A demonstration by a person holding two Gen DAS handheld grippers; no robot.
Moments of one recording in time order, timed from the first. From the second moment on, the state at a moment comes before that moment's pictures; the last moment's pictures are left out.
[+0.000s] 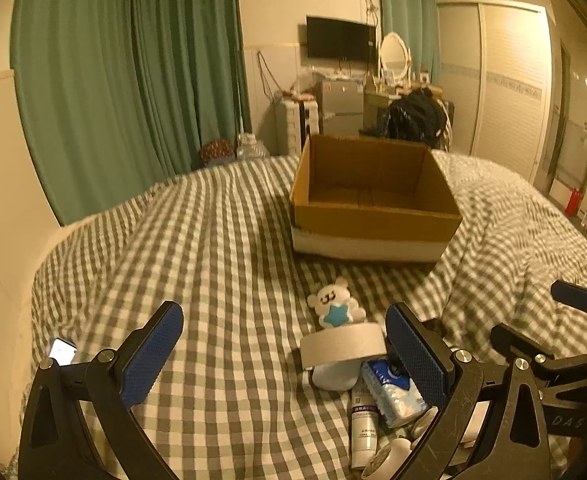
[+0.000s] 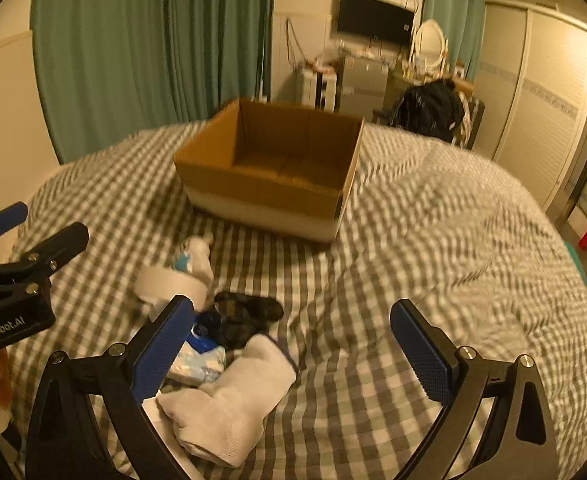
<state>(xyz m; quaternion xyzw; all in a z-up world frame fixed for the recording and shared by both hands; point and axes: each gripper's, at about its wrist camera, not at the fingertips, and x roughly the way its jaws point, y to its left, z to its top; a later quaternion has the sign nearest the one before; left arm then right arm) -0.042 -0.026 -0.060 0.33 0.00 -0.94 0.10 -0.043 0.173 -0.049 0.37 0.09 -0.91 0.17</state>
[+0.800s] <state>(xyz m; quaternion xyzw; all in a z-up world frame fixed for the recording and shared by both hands) -0.083 -0.020 -0.135 0.46 0.01 -0.89 0.06 -0.035 0.150 -0.121 0.47 0.12 -0.83 0.26</state>
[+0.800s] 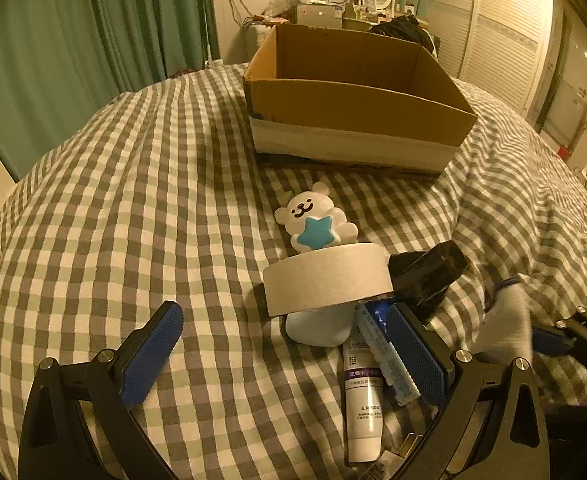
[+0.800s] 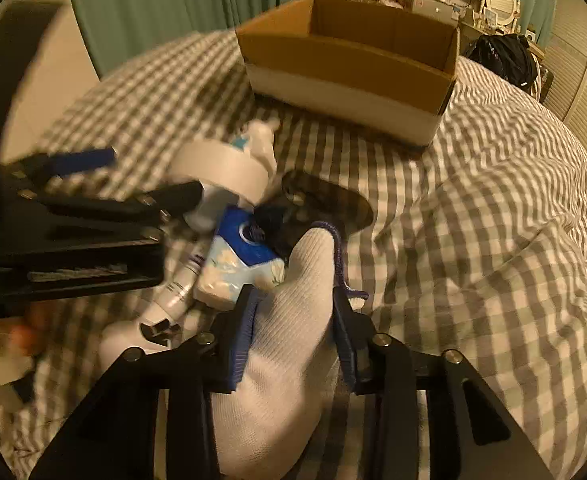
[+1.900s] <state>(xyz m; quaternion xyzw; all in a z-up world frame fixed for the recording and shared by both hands) -0.090 -0.007 -0.124 0.47 0.04 -0.88 0.04 -0.058 0.181 -0.062 0.37 0.09 -0.88 0.27</state>
